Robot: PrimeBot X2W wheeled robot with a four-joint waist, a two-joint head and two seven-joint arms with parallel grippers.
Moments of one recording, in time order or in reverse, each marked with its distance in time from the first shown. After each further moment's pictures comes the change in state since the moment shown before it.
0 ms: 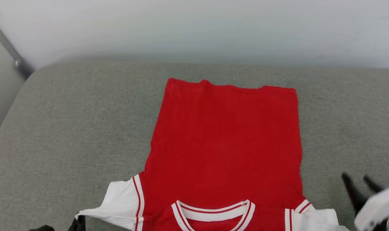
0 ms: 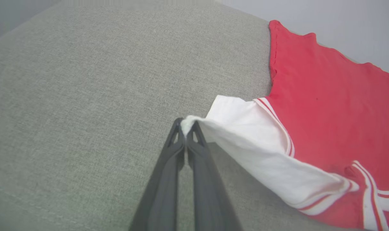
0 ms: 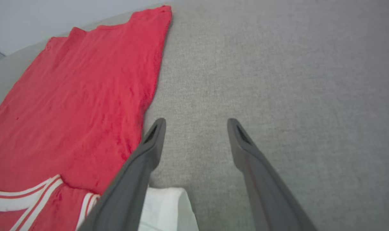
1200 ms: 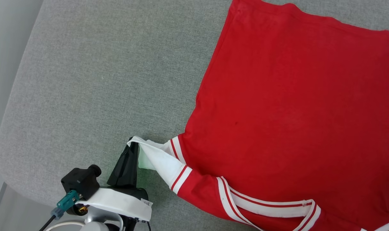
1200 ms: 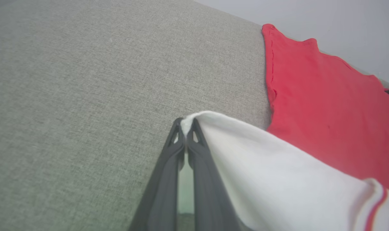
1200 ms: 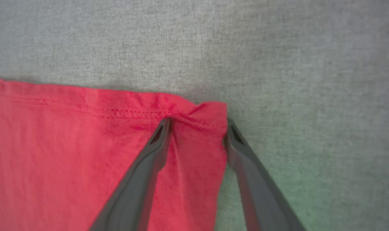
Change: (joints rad) left arm -0.344 -0.101 -0.172 -0.006 0.062 -0.137 -0.122; right arm -1.077 -0.086 -0.250 0.565 -0.344 0.000 0.737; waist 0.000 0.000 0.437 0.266
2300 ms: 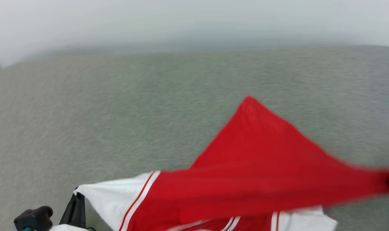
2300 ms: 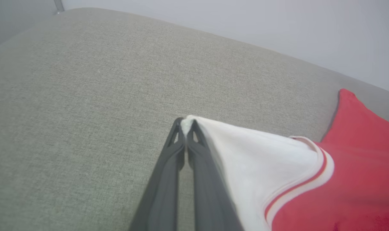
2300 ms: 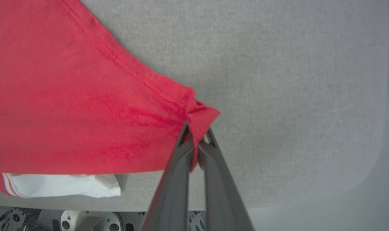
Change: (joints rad) left arm 0.251 0.132 0.143 -0.048 -0.048 0.143 0.085; right arm 0.762 -0.217 0.283 -0.530 0.414 0.000 -0.008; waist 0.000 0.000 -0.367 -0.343
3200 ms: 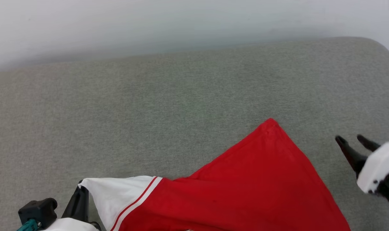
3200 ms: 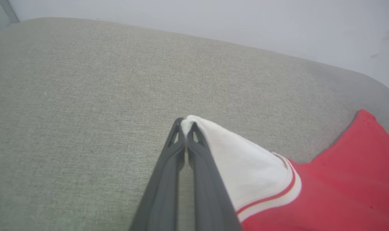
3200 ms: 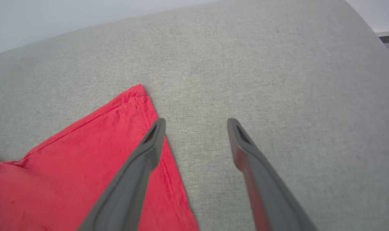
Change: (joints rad) left arm -0.011 0.041 -0.028 -0.061 0.016 0.019 0.057; right arm 0.055 0.104 0.131 0.038 0.082 0.000 -0.603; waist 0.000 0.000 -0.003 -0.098
